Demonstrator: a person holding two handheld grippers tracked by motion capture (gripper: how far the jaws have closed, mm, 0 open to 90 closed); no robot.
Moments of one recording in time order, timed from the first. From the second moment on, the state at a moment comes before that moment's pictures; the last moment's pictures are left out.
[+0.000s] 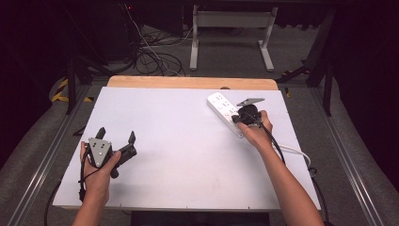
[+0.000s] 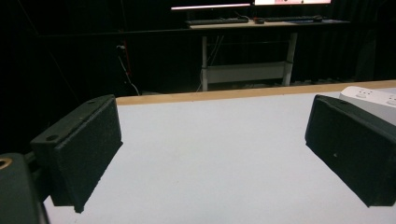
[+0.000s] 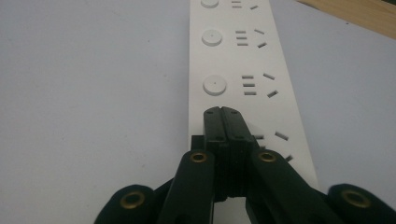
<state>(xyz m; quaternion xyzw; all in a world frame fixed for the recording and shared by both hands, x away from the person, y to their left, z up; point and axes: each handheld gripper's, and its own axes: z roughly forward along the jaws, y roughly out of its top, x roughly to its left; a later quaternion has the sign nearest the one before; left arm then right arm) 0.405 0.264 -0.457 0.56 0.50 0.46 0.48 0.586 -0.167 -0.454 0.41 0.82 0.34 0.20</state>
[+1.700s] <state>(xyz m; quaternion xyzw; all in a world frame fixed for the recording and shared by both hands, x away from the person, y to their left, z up) 0.404 0.264 -0.455 0.55 0.50 0.46 0.49 0.443 -0.253 -0.393 0.28 0.67 0.62 0.30</state>
